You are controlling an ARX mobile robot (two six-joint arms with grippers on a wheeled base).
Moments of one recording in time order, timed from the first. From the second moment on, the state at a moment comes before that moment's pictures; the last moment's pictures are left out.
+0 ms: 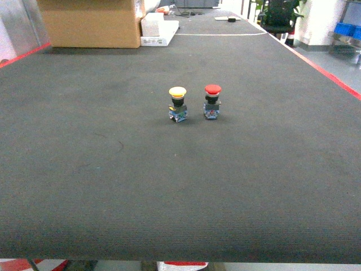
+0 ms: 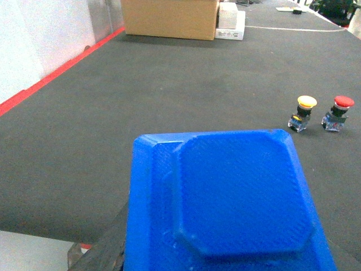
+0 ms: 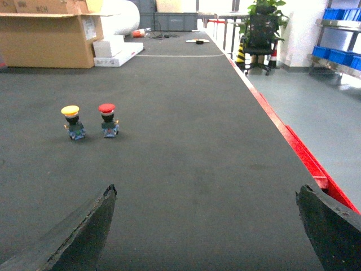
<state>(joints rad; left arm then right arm) -0.43 0.24 0.24 -0.17 -0.56 -0.09 0.00 0.01 0.01 -0.01 0.00 0.00</state>
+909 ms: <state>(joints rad) -0.43 0.25 0.24 -0.17 -0.56 -0.09 0.00 0.01 0.01 0.00 0.00 0.00</state>
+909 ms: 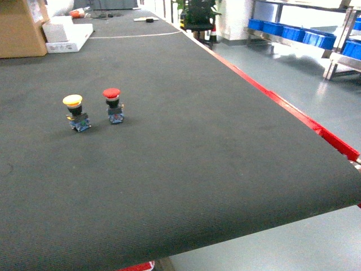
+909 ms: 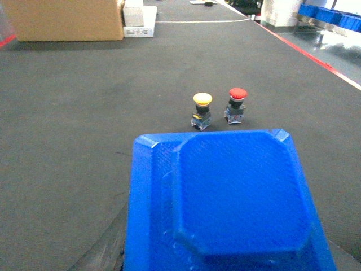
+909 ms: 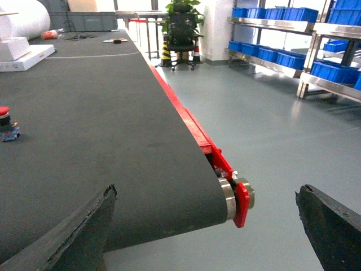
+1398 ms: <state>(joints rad) -0.43 0.25 0.24 -0.17 -0.56 -0.09 0.00 0.01 0.01 0.00 0.00 0.00</state>
